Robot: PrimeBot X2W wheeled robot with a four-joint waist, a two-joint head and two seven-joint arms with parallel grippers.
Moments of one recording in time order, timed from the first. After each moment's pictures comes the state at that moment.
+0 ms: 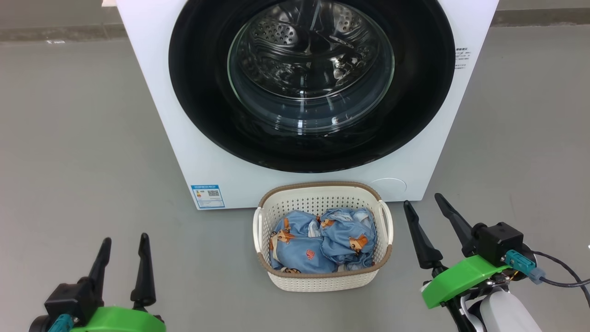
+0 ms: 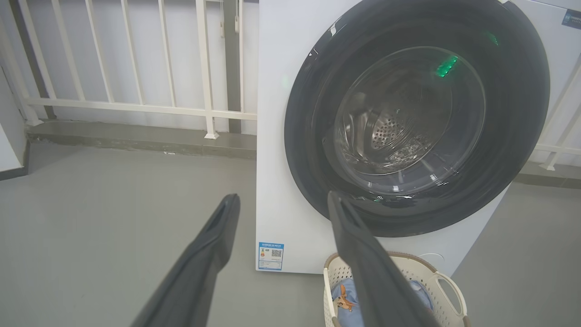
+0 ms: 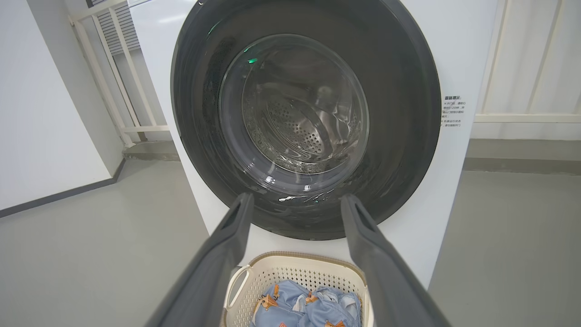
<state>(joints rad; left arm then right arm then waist) -0.07 0.06 0.02 0.20 -0.24 -0.13 -0.25 -0.23 -0.09 0.11 0.33 0.24 0.13 -0.25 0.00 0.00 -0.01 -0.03</state>
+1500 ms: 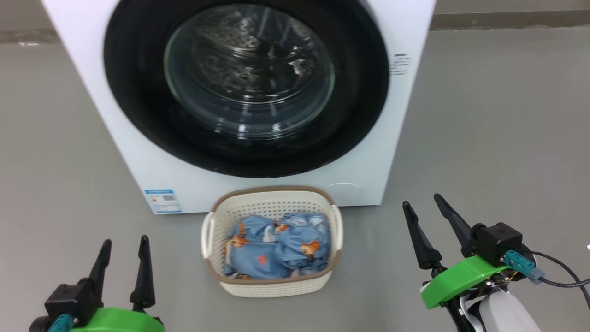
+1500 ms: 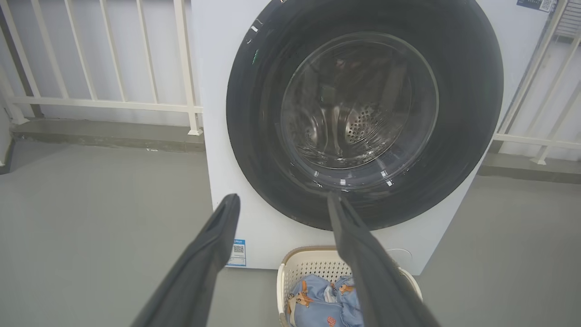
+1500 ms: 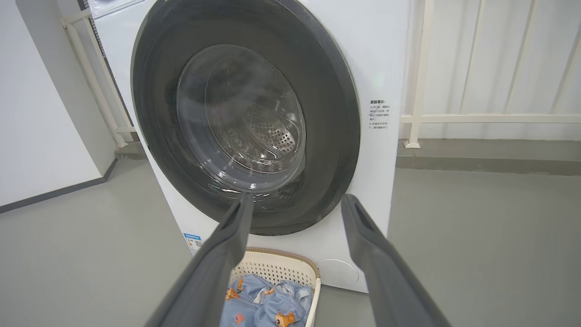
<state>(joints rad) -0.07 0.07 0.01 0.22 -0.25 -0.13 -0.26 -0.23 -0.09 0.11 0.33 0.24 0.13 -0.25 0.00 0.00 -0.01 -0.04</state>
